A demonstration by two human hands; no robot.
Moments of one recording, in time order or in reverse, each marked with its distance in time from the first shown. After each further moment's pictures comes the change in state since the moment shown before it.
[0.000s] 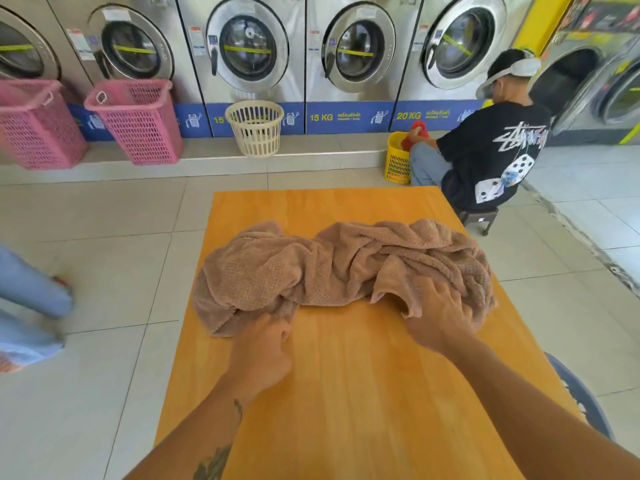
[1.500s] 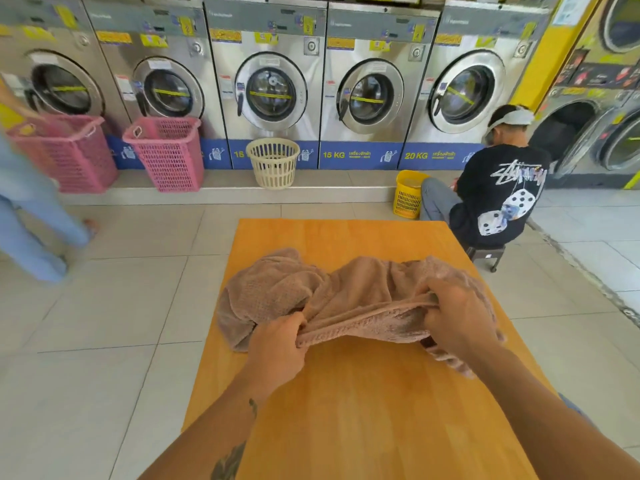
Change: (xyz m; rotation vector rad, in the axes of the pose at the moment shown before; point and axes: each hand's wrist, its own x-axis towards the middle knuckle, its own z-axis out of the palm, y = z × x) left_hand -0.007 -0.002 -0.031 -0.070 0.277 0.190; right_hand -0.039 -0.035 -0.068 0.154 0.275 -0.322
